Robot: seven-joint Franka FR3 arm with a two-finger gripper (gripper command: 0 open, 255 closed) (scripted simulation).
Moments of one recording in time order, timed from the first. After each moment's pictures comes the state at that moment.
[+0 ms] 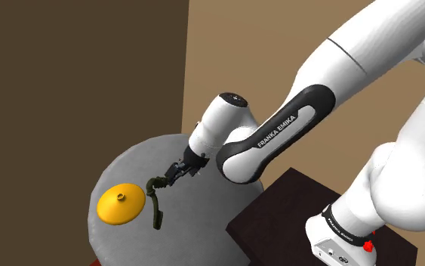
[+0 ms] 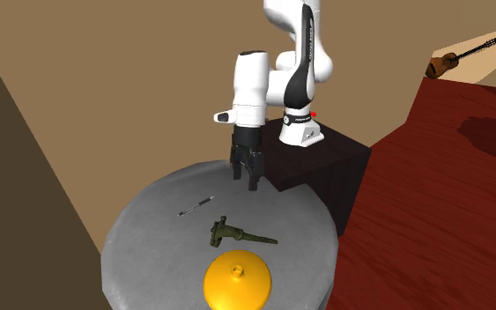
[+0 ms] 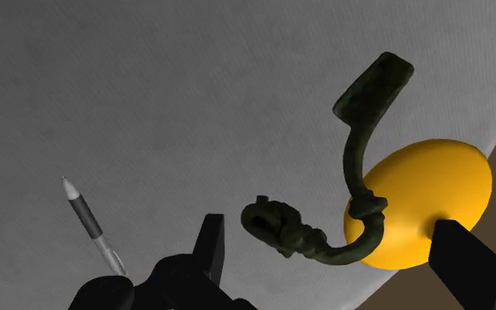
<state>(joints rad) 0.24 0.15 0.40 -2.52 0.18 2.98 0.45</state>
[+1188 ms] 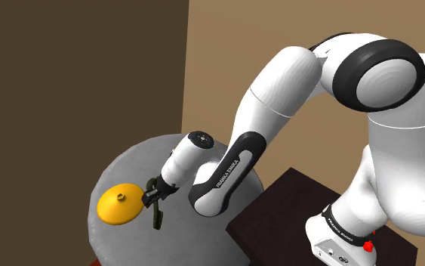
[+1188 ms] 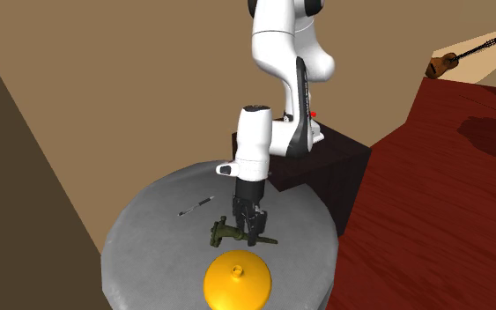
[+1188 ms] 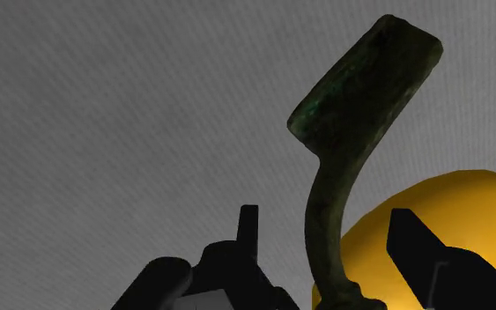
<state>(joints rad) 0.52 0.59 0.17 -2.25 0.01 3.22 0.61</state>
